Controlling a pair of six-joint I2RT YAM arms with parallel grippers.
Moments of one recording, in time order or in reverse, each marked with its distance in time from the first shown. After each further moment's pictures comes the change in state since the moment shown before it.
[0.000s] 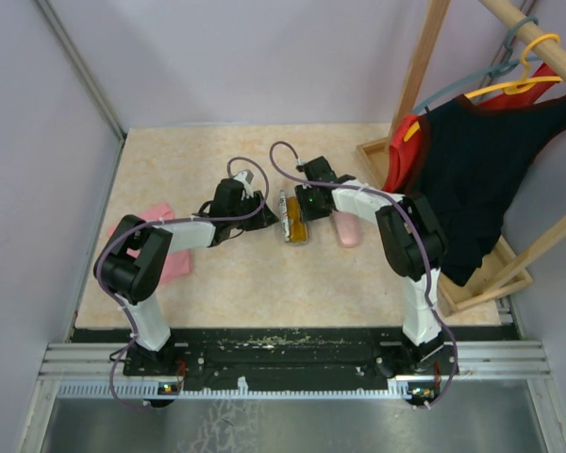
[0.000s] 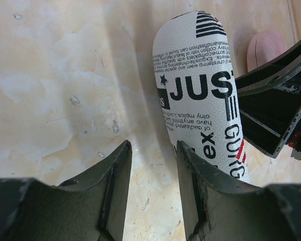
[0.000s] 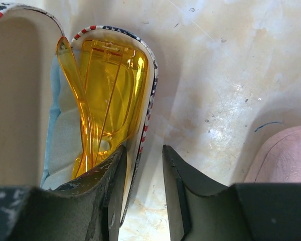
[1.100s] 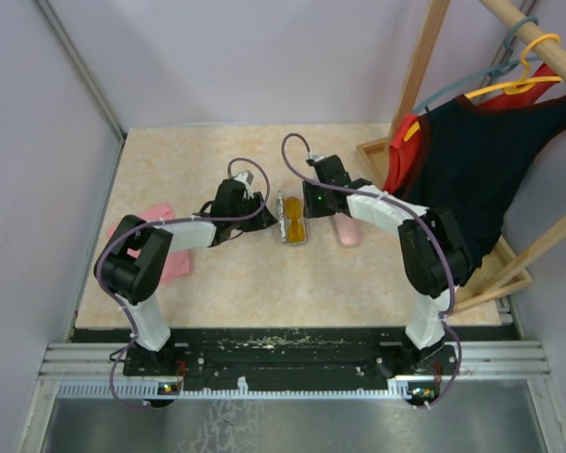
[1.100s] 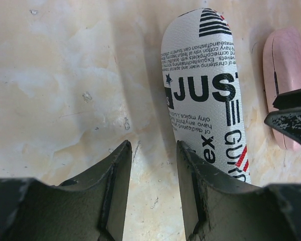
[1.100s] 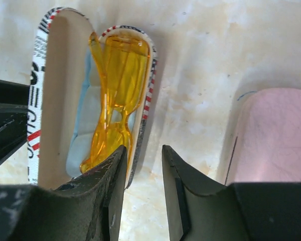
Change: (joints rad) left arm -0.010 0.000 0.006 -0.036 -0.043 0.022; right arm -0.009 -0.182 -0.123 0.055 0.005 0.042
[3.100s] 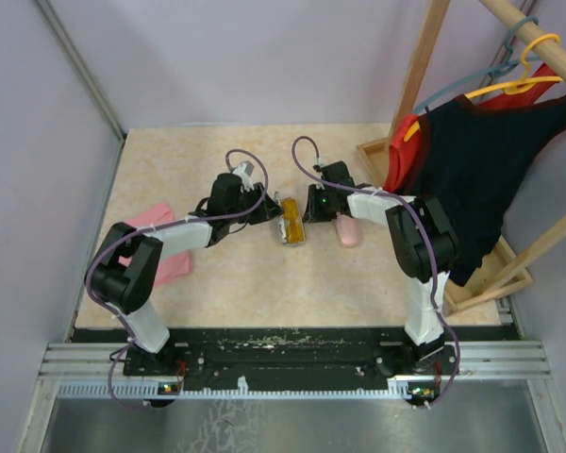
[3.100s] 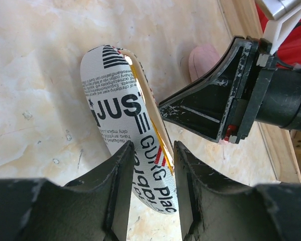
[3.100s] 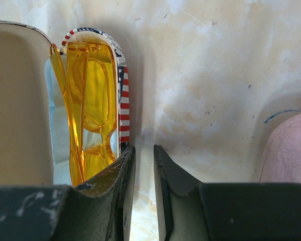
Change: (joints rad) left arm -0.011 -0.080 0.002 0.075 0.106 -0.089; right arm -0.076 0.126 -0.048 0.163 -0.203 0.137
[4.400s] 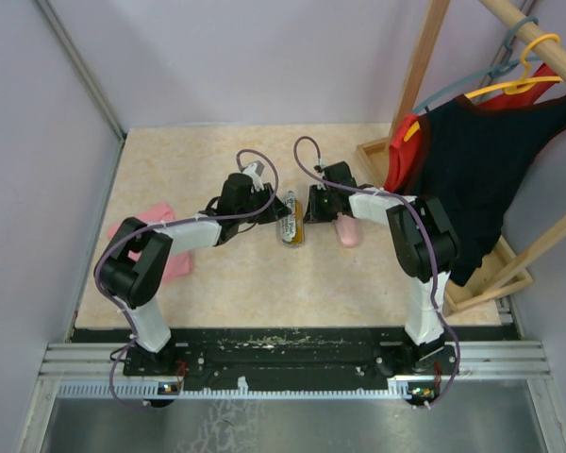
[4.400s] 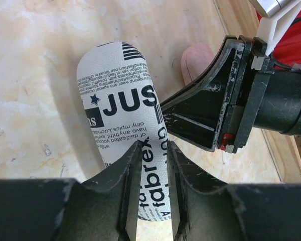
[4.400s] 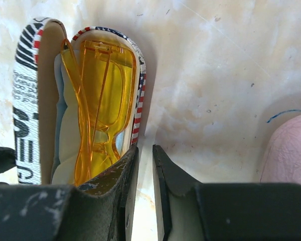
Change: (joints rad) left arm -0.049 0.059 0.043 0.011 -0.033 0.006; right arm -0.010 0.001 -0.012 0.014 -0.044 0.000
